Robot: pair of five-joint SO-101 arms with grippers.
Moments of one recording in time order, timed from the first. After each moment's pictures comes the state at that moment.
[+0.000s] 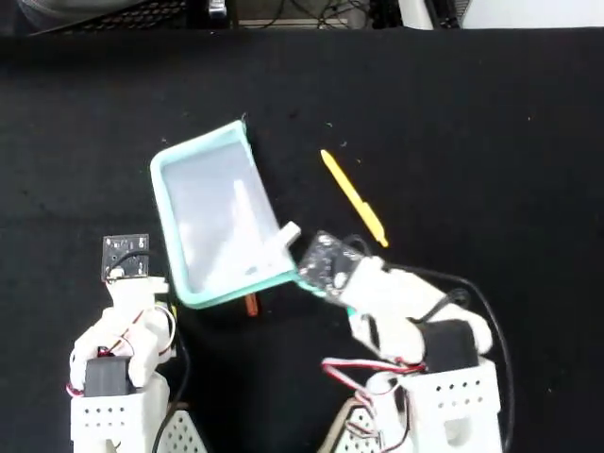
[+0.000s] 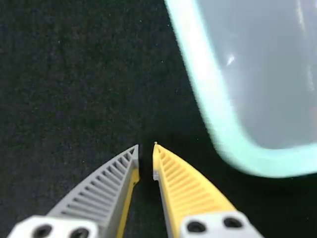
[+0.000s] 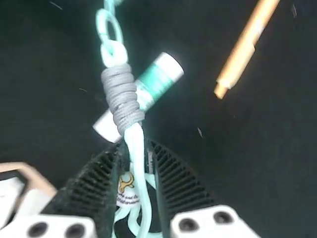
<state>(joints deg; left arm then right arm) -8.4 -104.5 96.5 73.6 0.1 -3.0 -75.1 65.4 83.6 51.0</state>
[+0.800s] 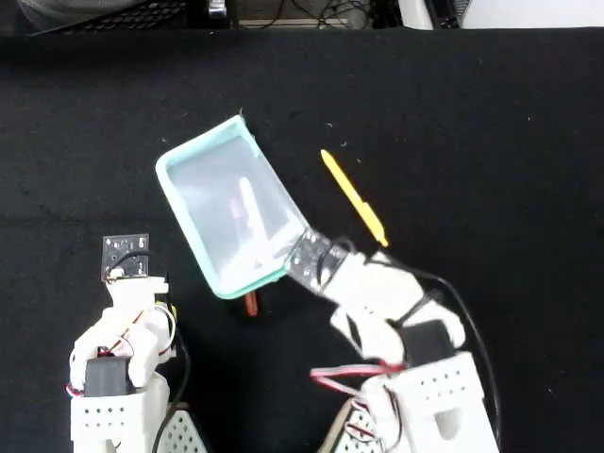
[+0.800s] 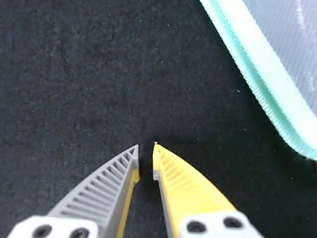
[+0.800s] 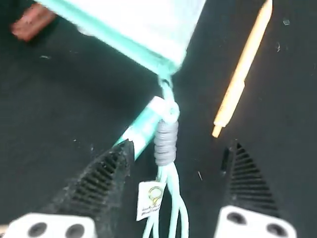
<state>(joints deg) -8.4 -104.5 96.5 73.6 0.1 -12.7 -71.1 72.0 66.4 40.1</state>
